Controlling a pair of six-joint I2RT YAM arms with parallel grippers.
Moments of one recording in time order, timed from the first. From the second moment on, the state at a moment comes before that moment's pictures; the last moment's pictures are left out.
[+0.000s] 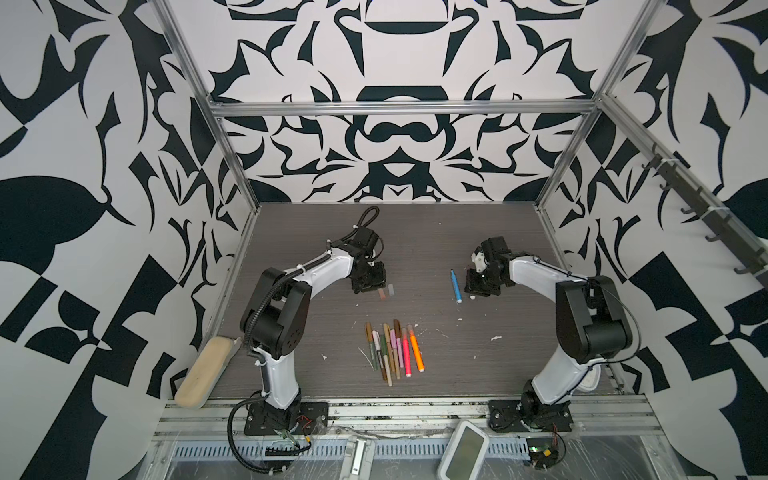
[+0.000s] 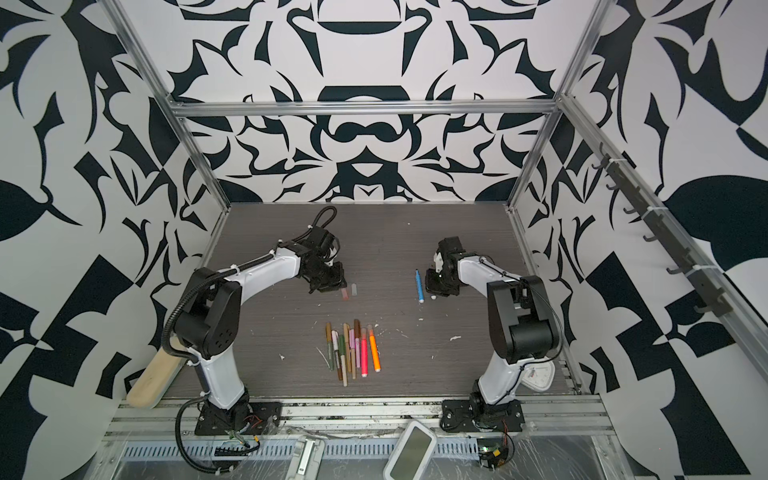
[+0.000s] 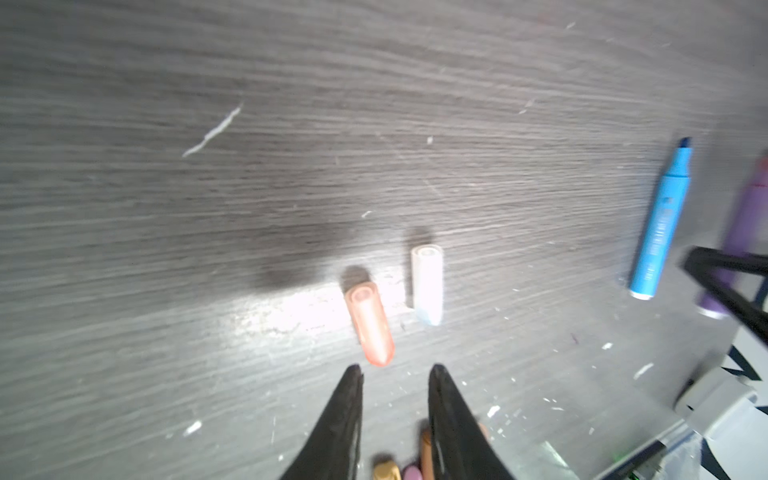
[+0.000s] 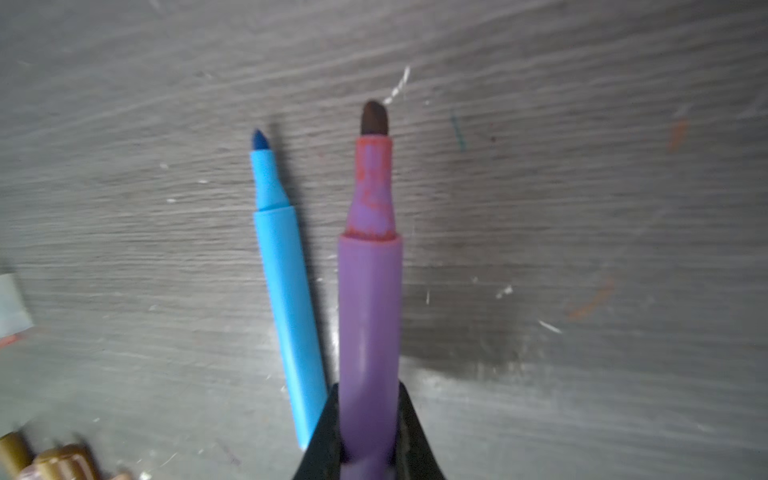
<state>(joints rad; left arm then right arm) -0.52 1.85 1.30 -0.65 0.29 -0.59 0.16 1.75 1.03 -0.55 -0.24 0.30</state>
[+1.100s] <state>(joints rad) -0.51 1.86 1.14 -0.59 0.27 -0.60 0.12 1.79 1.04 -0.42 -0.50 0.36</state>
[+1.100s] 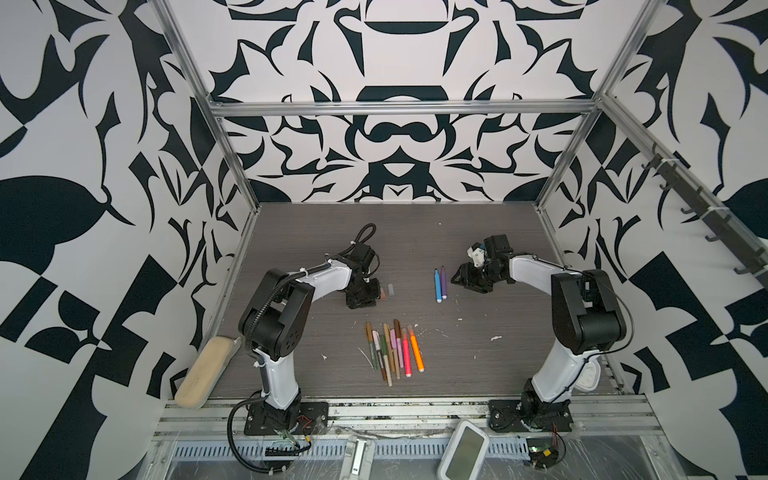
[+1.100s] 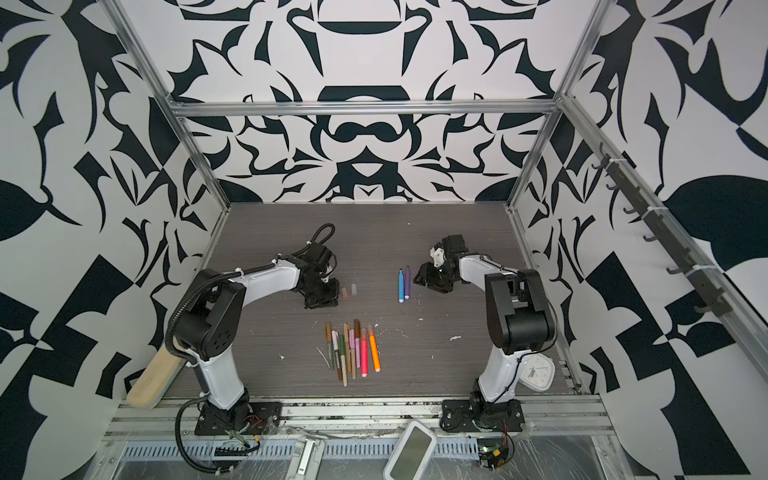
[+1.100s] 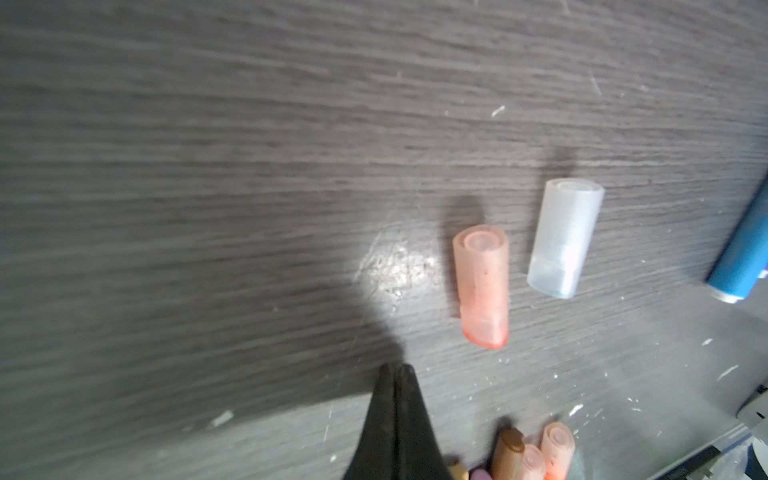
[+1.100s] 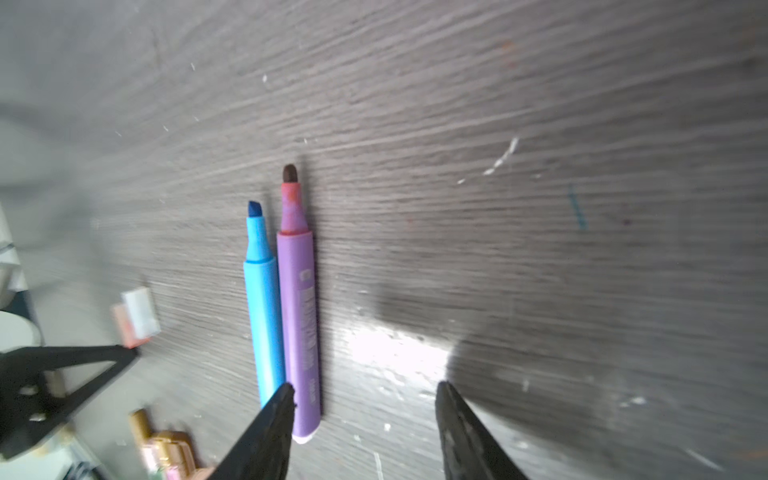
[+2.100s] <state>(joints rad) -0.51 1.99 1.32 -0.60 0.28 -0.60 0.12 1.78 1.00 -0.39 -0.55 0.39</state>
